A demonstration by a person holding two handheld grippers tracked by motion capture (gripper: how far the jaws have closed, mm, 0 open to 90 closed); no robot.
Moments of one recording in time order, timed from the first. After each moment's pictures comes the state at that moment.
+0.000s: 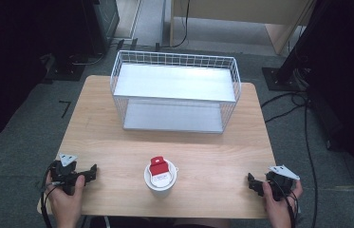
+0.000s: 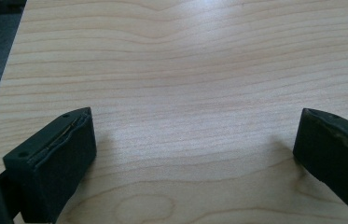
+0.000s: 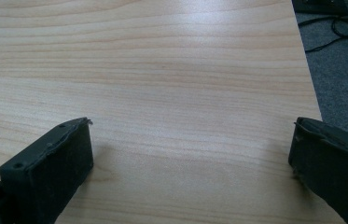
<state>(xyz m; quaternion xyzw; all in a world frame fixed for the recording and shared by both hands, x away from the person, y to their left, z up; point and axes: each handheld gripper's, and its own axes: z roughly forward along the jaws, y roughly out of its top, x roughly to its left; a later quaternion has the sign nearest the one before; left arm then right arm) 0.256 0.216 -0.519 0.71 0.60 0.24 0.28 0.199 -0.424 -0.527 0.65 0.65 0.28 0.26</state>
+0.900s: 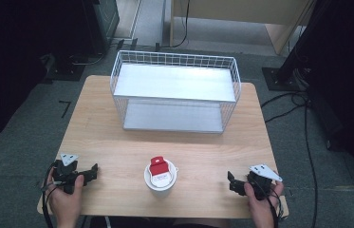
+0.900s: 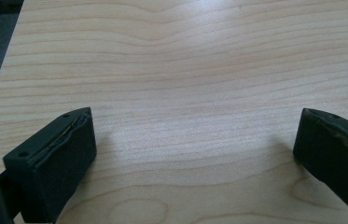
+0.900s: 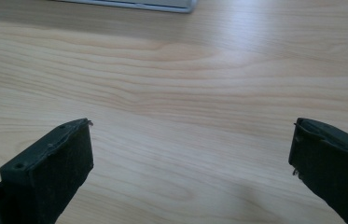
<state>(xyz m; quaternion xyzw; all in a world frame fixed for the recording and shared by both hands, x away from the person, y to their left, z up) 0.258 0.213 -0.519 0.71 0.60 0.24 0.28 0.196 -0.355 -0.502 0.60 0.67 0.35 0.26</state>
